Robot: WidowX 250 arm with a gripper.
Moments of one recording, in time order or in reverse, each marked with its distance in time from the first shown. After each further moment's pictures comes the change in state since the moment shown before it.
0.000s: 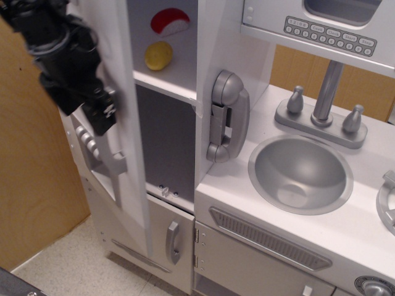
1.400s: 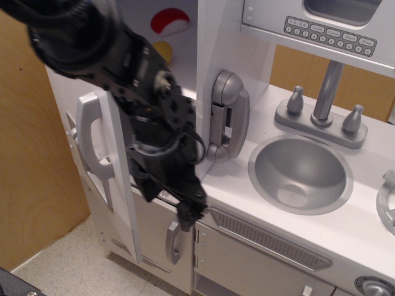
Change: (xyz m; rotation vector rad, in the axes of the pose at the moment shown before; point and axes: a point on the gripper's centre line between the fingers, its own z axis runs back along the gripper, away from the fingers) arm -0.010 -0.131 -0.055 -0.042 0.085 -0.086
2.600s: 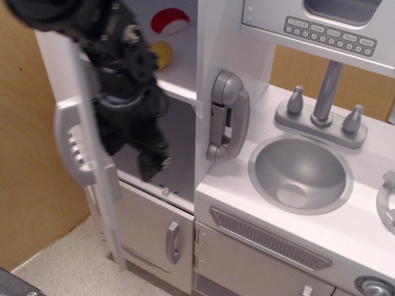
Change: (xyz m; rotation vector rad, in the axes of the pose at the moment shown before) arm -0.005 0.078 0.027 0.128 0.006 0.084
